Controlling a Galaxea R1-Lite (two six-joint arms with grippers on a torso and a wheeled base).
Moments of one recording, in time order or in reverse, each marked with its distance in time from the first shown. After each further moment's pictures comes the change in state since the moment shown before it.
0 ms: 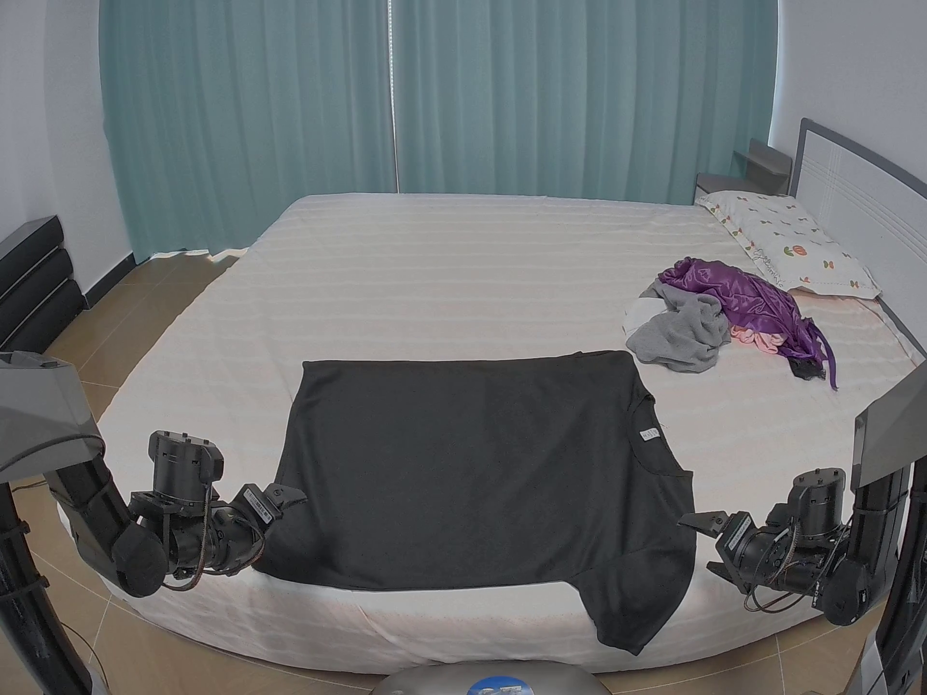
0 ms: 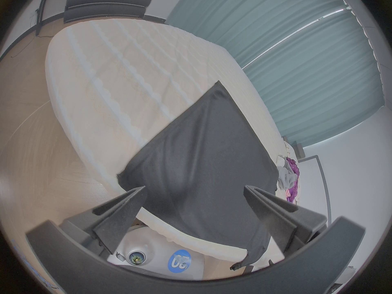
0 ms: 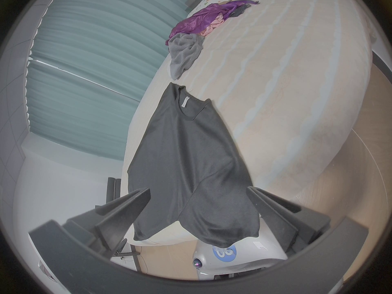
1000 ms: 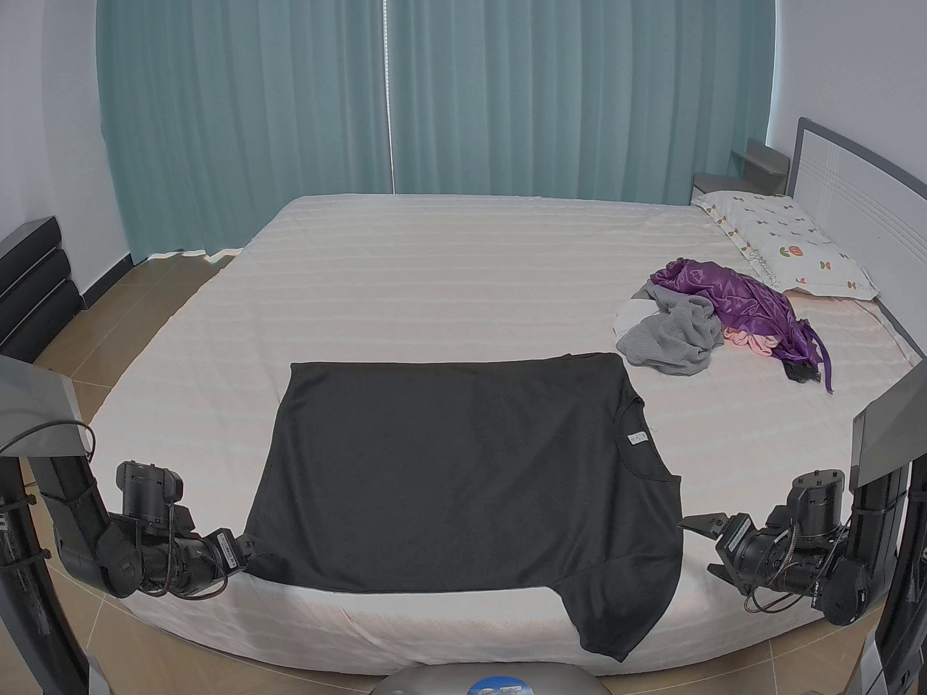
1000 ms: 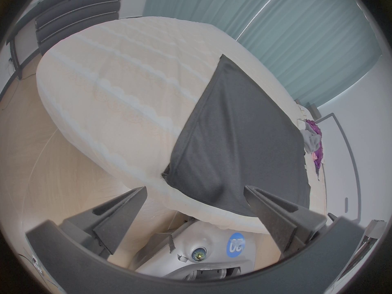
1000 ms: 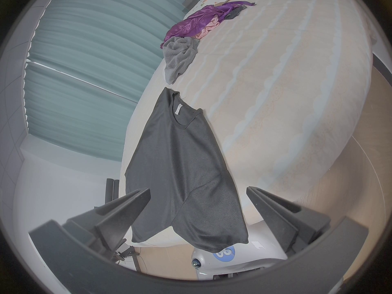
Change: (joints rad) left arm 0.227 0.100 0.087 0.001 -0.140 0.454; right arm 0.000 0.012 0.000 0.001 -0.001 -0.001
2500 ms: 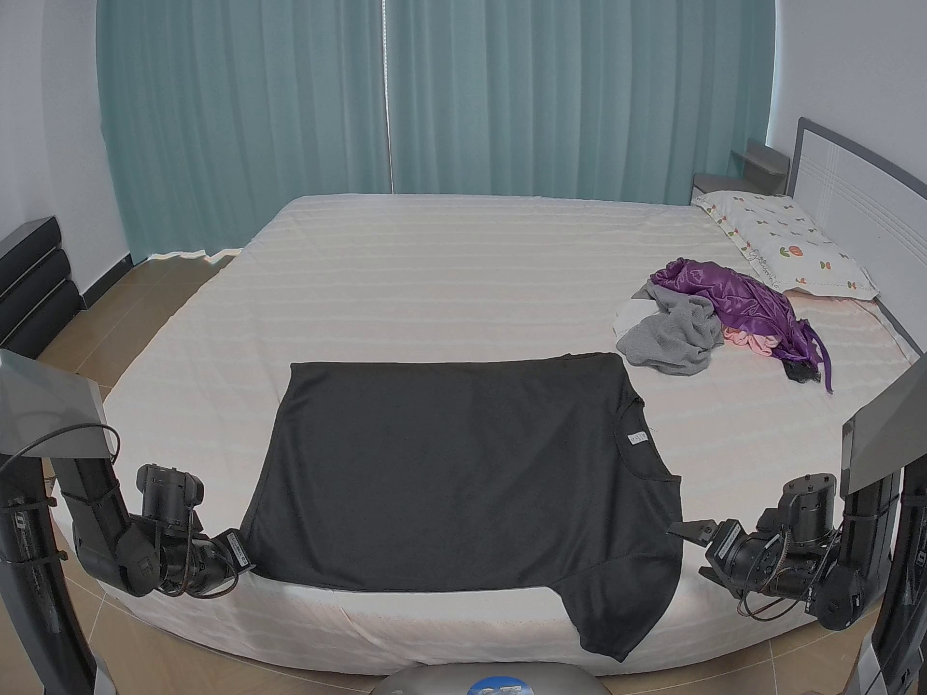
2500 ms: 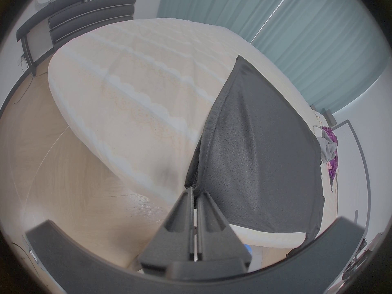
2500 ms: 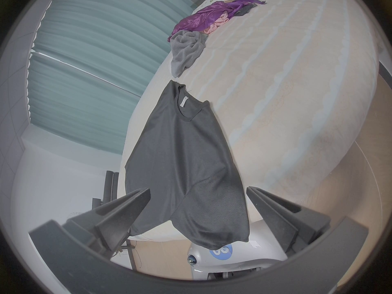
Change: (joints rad) left arm -0.047 0.077 -0.051 -0.001 0.136 -0.076; right arm 0.042 0.020 0.000 -0.023 -0.005 -0.028
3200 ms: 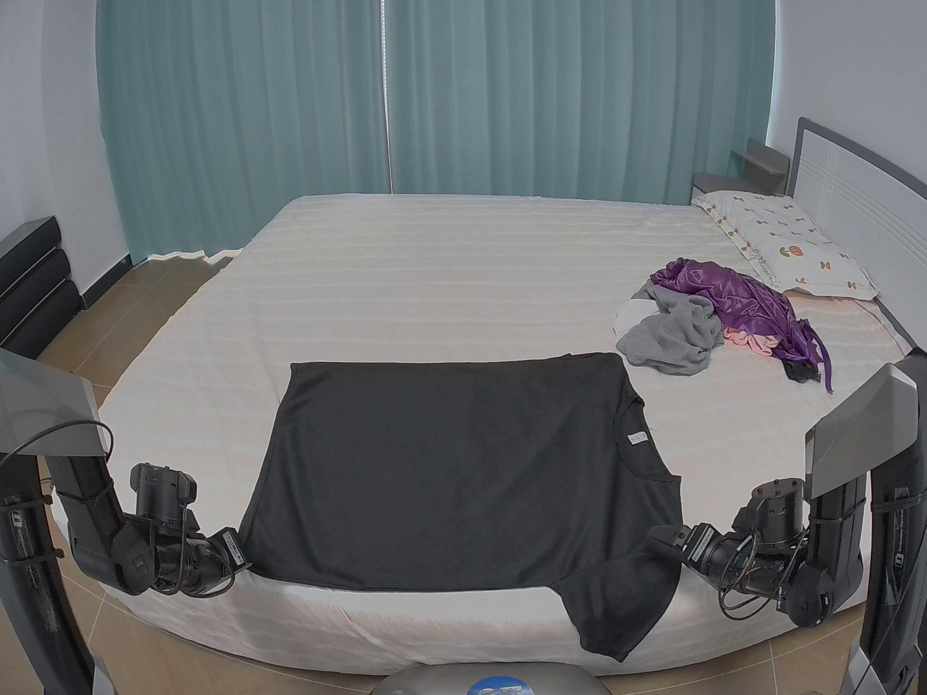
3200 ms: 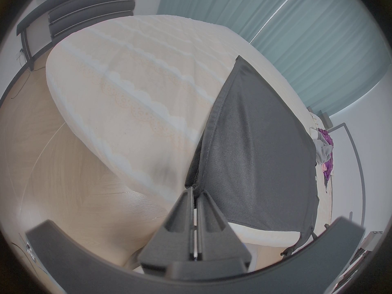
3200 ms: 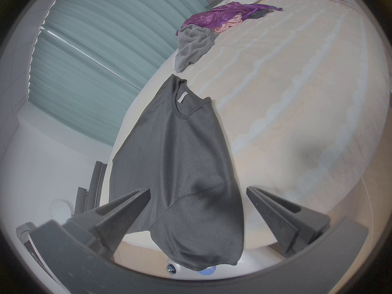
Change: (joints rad) left arm 0.027 -0.008 0.006 0.000 -0.053 -0.002; right arm 0.032 0.134 -0.119 0.000 -0.068 -0.116
